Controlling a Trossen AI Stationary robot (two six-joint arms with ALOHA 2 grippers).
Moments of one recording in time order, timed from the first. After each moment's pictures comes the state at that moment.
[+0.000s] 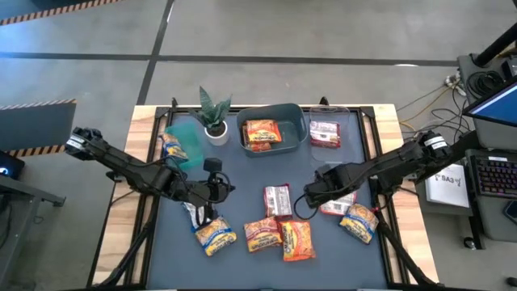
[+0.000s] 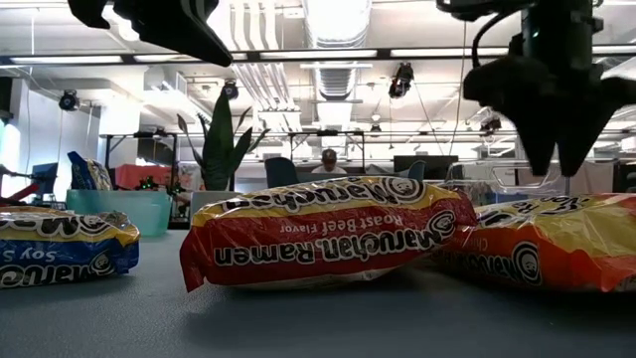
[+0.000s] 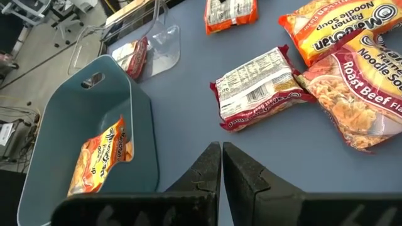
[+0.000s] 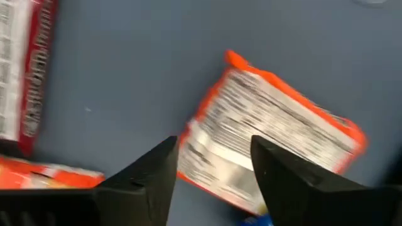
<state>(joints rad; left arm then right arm) -0.39 1.23 0.90 -0.39 -0.54 0.15 0.26 1.49 1.03 -1.08 0.06 1.45</state>
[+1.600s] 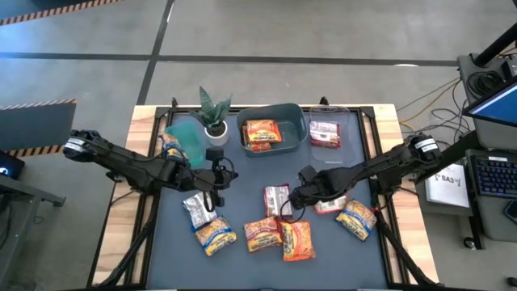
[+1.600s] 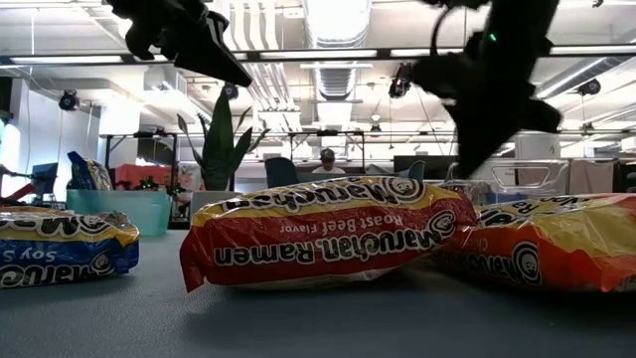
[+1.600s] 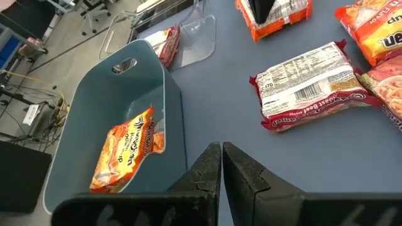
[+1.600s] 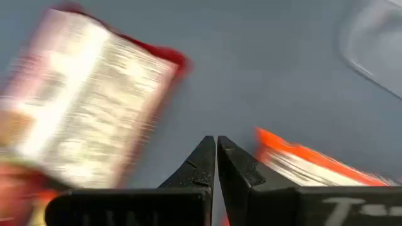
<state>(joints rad) -0.26 1.22 0.84 -0.27 -0.54 0.20 0.26 1.58 1.06 -0.80 0.29 1.23</state>
